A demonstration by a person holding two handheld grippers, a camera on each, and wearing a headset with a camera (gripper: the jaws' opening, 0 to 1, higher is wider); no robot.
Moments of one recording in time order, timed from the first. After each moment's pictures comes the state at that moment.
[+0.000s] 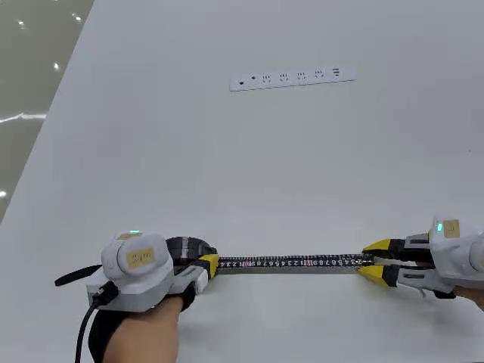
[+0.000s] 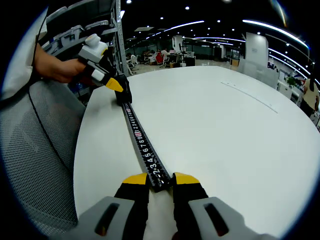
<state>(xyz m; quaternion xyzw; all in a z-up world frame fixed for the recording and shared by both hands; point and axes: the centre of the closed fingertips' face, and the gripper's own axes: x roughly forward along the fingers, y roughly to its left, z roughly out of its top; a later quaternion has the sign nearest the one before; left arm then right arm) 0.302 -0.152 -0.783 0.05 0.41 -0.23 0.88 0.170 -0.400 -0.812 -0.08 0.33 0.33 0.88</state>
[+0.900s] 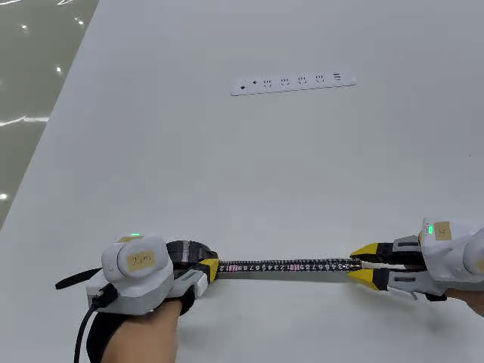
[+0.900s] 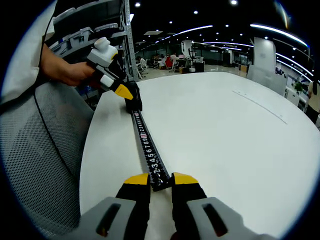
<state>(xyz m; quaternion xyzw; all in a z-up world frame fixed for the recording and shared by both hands) 0.299 -0.152 -0.783 0.05 0.41 -0.24 0.88 0.178 -0.377 -0.803 -0.08 0.31 0.37 0.88</state>
